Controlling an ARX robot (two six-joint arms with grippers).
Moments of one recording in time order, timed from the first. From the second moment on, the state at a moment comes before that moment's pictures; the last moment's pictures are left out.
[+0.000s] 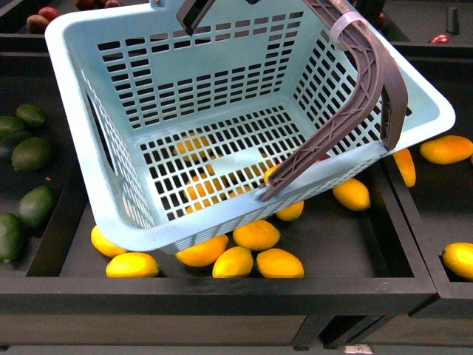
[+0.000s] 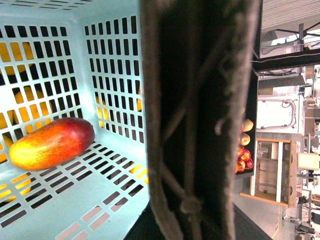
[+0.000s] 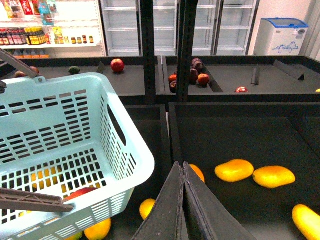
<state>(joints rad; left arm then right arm) -0.45 1.91 1.42 -0.02 0.20 -0.97 0.00 0.92 0.04 0.86 0.00 0.00</state>
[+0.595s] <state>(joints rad) -0.45 1.91 1.42 -0.02 0.20 -0.97 0.00 0.47 0.01 0.47 0.00 0.00</state>
